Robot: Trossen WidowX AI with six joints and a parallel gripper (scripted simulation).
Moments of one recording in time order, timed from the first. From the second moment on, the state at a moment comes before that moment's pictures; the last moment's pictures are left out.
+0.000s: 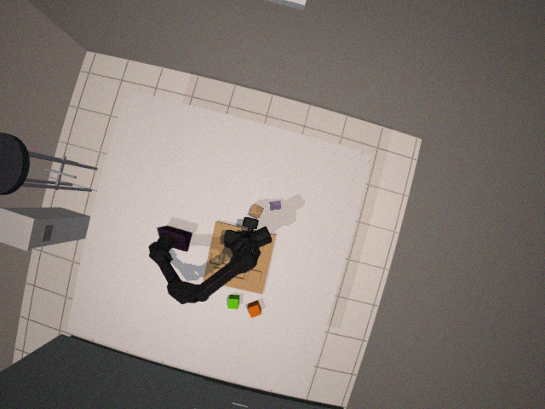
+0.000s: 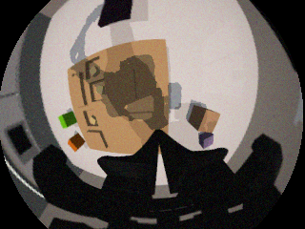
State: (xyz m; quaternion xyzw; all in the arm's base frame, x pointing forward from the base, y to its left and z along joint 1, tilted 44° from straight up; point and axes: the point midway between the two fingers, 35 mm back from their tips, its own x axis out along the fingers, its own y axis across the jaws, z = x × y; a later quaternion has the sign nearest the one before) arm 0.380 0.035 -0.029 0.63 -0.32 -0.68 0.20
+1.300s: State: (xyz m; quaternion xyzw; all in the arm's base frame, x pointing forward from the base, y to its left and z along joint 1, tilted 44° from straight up) arm 0.380 0.021 -0.046 0.63 -0.32 -0.68 0.20
